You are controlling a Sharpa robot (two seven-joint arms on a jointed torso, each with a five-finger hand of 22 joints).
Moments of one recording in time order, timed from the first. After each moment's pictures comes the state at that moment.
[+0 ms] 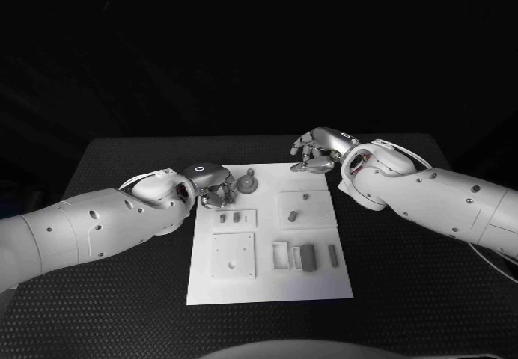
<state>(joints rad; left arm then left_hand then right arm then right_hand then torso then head) 1.24 -0.65 -0.20 1.24 -1.55 -0.30 0.03 1.23 -0.10 0.59 -0.27 0.10 1.01 0.12 0.31 0.46 1.29 0.03 0.10 0.30 1.20 -0.07 1.32 0.59 0.04 1.37 -0.16 0.60 1.31 1.16 -0.70 0.07 1.33 -1.44 -0.34 -0.12 1.06 -0.20 0.59 -0.22 0.05 0.86 0.14 0.20 0.60 1.06 0.04 0.79 0.76 1.20 -0.07 1.40 0.80 0.23 1.17 -0.03 0.87 1.31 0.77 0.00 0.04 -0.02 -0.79</state>
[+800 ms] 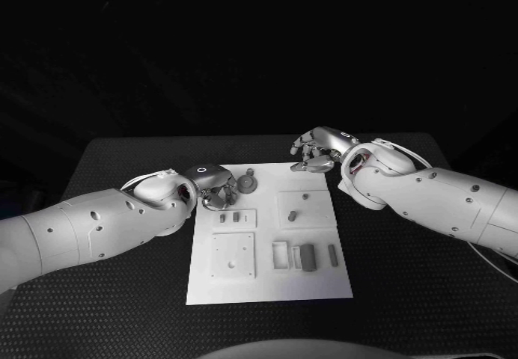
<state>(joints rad) 1.24 -0.65 -0.20 1.25 -1.56 -0.28 0.03 1.22 -0.10 0.59 -0.27 0.10 1.02 0.12 0.31 0.46 1.30 0.03 0.10 0.30 1.20 -0.06 1.32 0.59 0.04 1.37 -0.16 0.59 1.31 1.16 -0.70 0.07 1.33 -1.44 -0.34 -0.12 1.06 -0.20 0.59 -0.22 0.05 0.86 0.14 0.20 0.60 1.06 0.04 0.79 0.76 1.20 -0.07 1.40 0.80 0.23 1.17 -0.02 0.87 1.31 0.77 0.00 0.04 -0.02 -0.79</state>
